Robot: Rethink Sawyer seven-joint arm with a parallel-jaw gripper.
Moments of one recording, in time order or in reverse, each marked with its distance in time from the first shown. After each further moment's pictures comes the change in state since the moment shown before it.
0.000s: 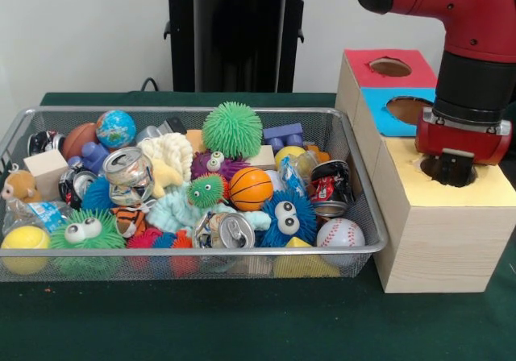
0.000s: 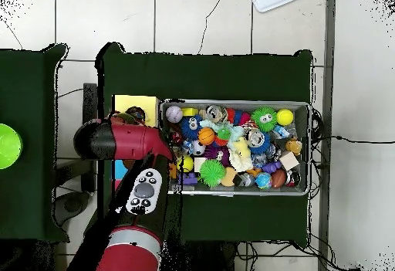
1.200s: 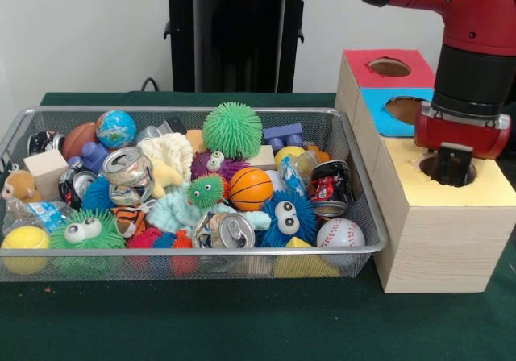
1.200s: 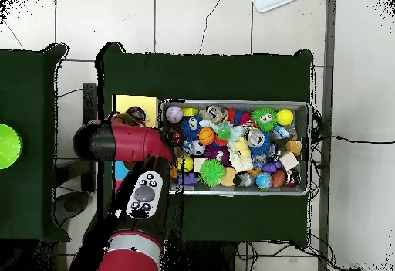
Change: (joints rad) arm -0.001 -0.023 -0.004 0.021 0.000 0.002 0.000
